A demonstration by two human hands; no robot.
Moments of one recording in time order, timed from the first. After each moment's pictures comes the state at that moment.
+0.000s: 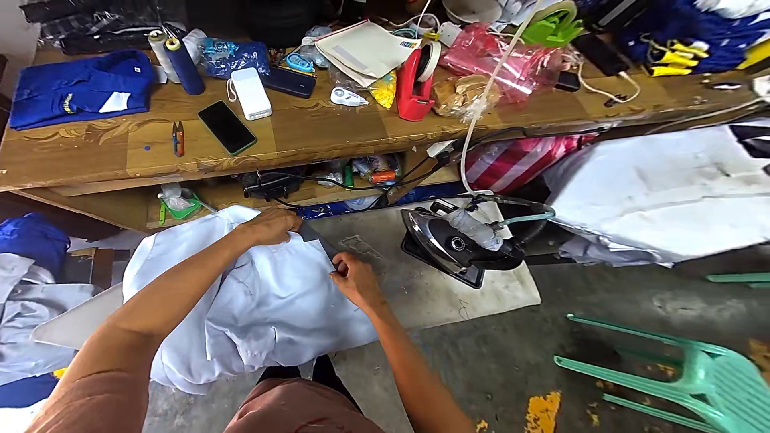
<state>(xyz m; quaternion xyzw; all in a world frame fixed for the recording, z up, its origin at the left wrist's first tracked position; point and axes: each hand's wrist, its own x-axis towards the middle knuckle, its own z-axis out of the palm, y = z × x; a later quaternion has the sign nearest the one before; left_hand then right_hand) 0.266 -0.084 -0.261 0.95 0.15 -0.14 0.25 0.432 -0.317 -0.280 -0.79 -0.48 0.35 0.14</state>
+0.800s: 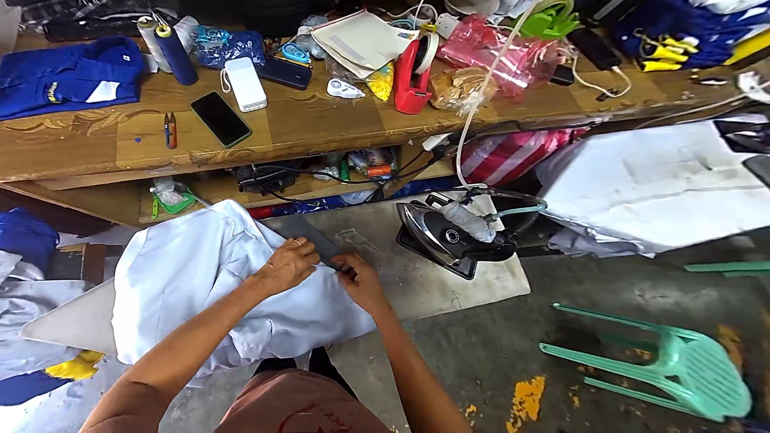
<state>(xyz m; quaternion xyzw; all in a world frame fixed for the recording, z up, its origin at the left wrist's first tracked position) 0.251 -0.198 -0.291 0.96 0.10 0.10 0.25 0.442 -0.357 -0.311 -0.69 -0.50 0.34 0.39</state>
